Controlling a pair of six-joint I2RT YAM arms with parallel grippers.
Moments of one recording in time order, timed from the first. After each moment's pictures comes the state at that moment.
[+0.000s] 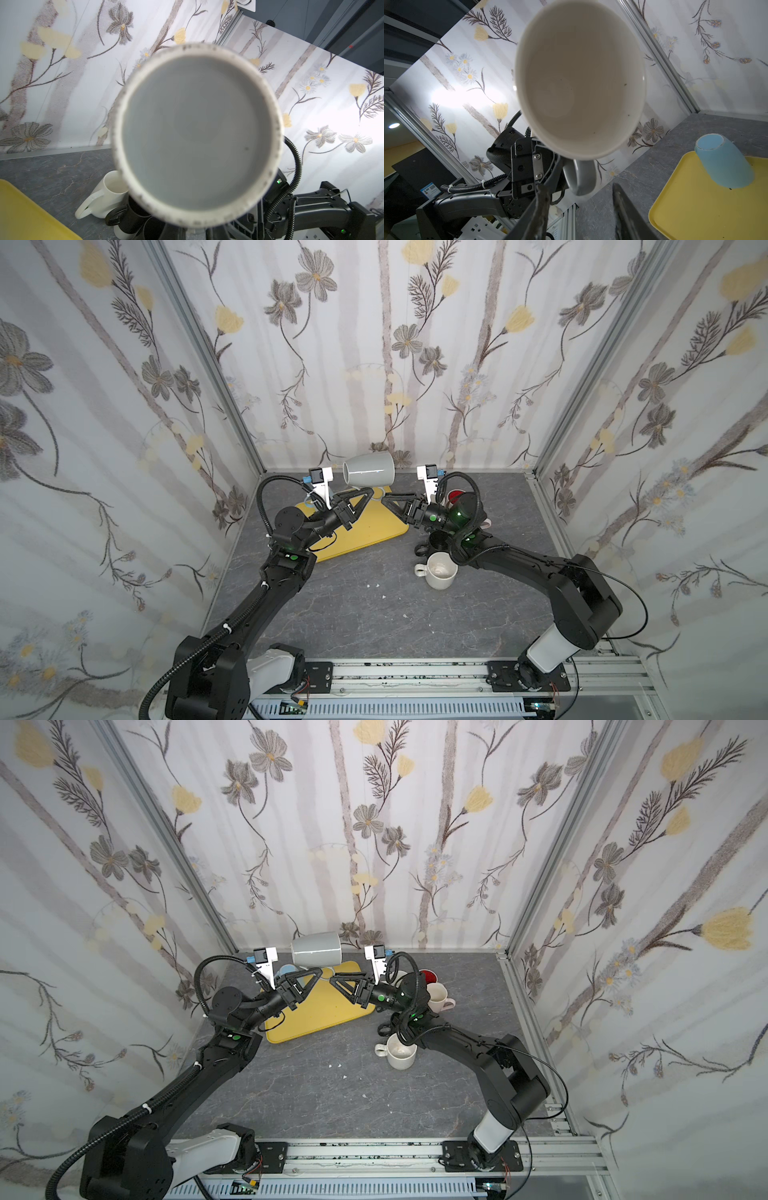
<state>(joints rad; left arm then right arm) -0.28 1.16 0.74 0.76 0.68 -0.83 0.66 1.66 1.05 0.94 -0.69 0.91</state>
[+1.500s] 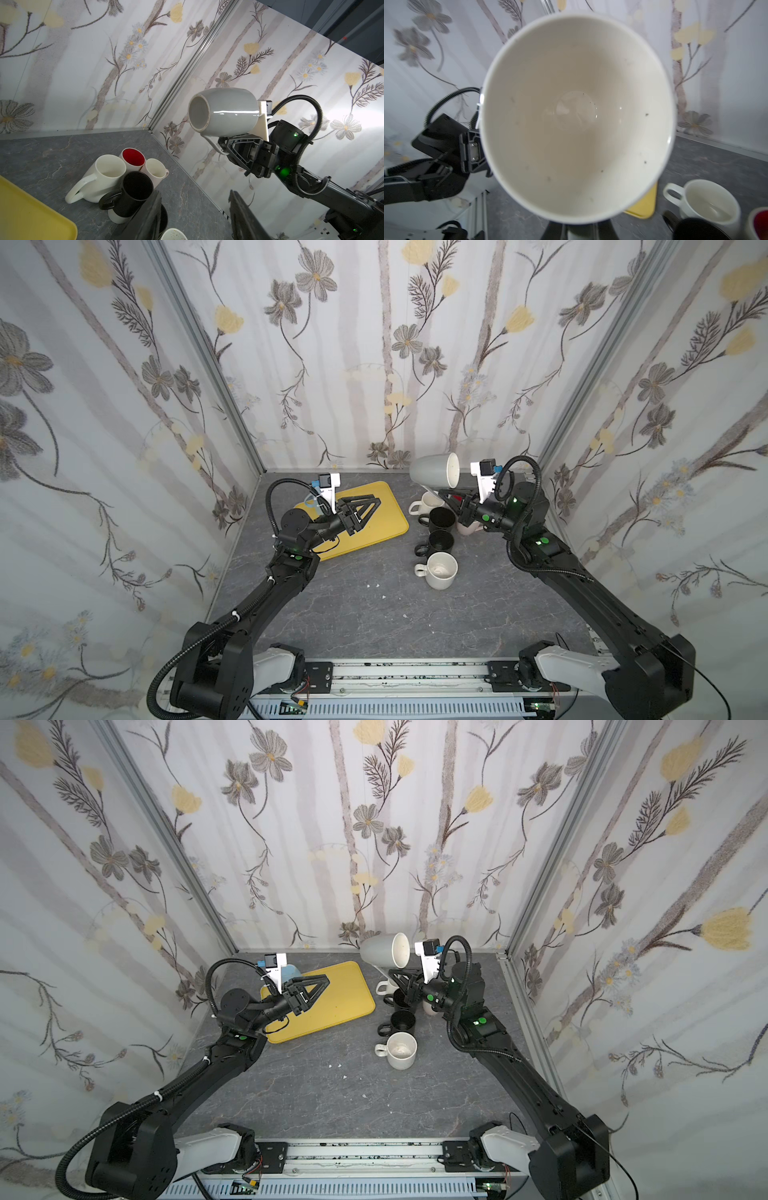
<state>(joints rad) -0.28 1.24 0.70 0.79 0.75 -0.84 0.39 1.14 1.00 0.00 -0.48 0.25</state>
